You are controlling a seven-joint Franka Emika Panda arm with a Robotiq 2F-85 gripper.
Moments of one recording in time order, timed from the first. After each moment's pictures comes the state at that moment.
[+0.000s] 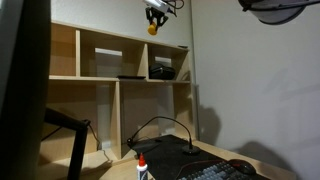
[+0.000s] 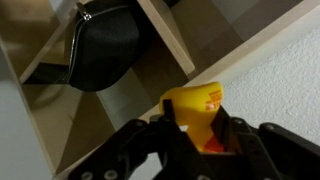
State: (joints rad) arm 0.00 0.52 0.07 -0.55 -0.36 2.10 0.94
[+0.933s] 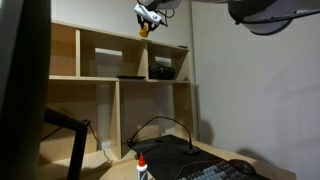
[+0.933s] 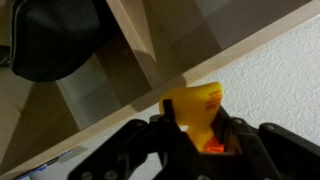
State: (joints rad) arm 0.03 0.61 0.07 -0.54 -0.44 2.35 0.91
